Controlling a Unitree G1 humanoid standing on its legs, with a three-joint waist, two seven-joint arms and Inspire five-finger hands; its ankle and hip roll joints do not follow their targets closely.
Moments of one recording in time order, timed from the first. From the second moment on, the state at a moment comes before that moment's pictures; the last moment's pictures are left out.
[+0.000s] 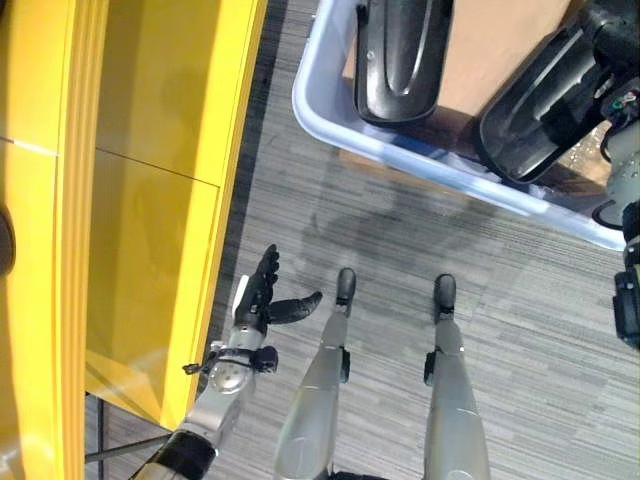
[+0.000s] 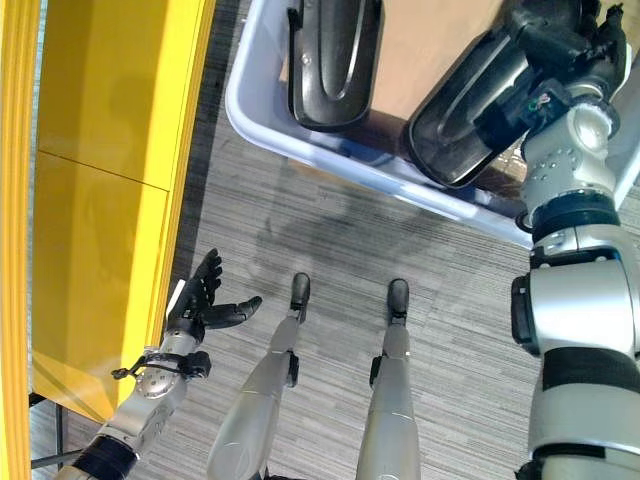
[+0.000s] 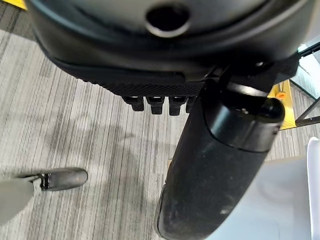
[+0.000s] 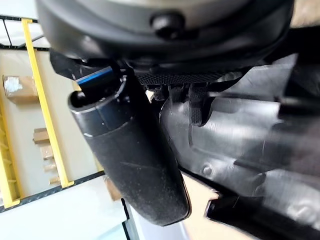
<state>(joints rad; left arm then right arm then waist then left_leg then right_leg) -0.13 0.46 -0.35 0.26 -0.43 -0.24 0.25 -1.51 -0.78 0.33 1.28 1.06 -0.13 -0.19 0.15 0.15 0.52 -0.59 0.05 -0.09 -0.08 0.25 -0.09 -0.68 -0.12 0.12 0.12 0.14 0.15</state>
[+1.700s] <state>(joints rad) -0.08 0.42 -0.27 0.28 -0.45 -0.21 0.26 -1.03 -0.77 0.38 0.19 0.73 -0.27 -0.30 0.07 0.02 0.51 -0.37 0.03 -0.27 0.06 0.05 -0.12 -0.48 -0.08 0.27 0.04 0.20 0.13</state>
